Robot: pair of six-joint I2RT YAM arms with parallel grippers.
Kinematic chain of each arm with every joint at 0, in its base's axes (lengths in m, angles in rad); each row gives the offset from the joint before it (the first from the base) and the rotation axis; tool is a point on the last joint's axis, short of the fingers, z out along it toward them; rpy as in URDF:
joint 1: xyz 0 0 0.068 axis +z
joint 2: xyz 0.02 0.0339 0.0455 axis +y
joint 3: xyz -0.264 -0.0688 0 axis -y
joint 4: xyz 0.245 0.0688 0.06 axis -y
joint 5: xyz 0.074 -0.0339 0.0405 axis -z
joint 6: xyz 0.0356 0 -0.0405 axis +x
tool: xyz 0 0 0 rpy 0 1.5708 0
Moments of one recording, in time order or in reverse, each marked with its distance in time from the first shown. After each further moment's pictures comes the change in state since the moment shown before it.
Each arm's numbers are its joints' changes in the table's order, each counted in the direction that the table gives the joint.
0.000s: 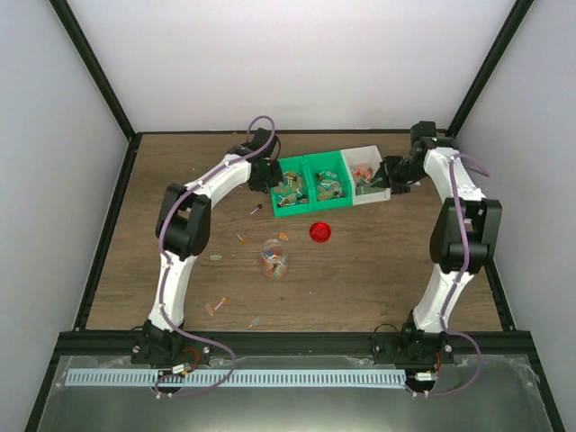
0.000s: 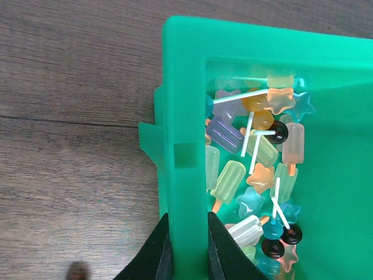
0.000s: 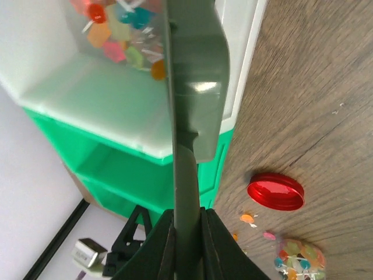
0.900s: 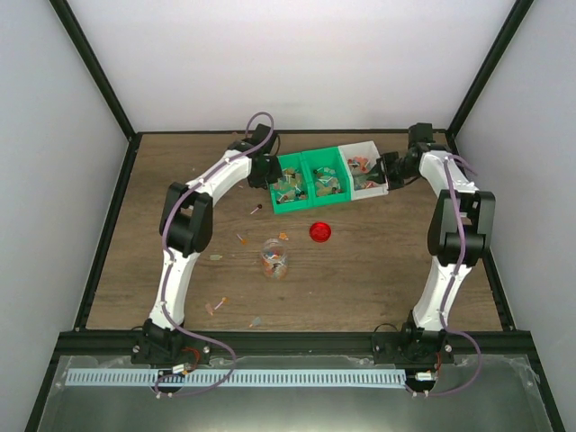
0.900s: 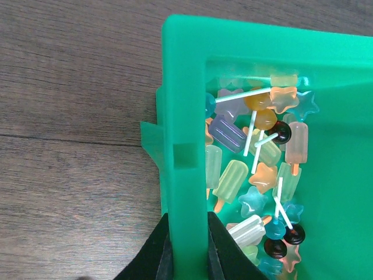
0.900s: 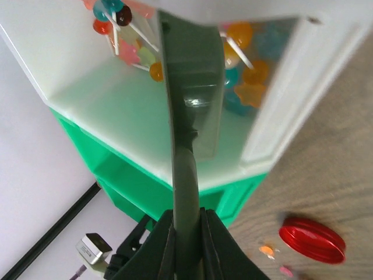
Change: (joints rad) left arm 0.013 0.061 0.109 -0.072 -0.002 -0.003; right arm -0.005 0.146 0.016 0.234 -0.088 -0.073
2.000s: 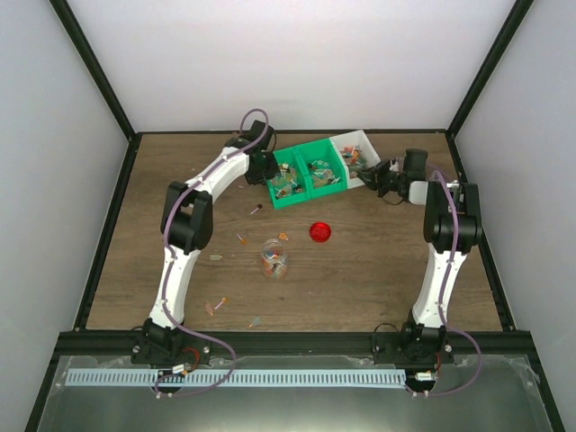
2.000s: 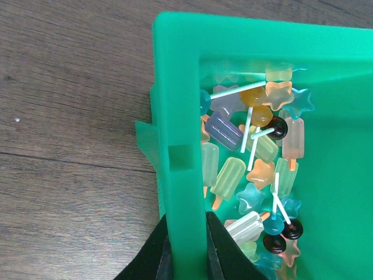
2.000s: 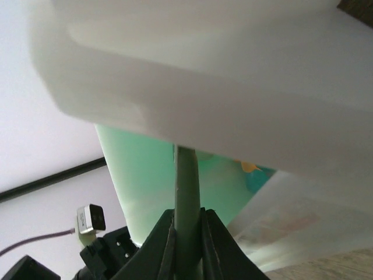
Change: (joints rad) left arm 0.023 0.045 0.072 -0.026 -0.003 -0.047; right arm -0.017 0.139 -0.313 0.918 -0.218 -0.039
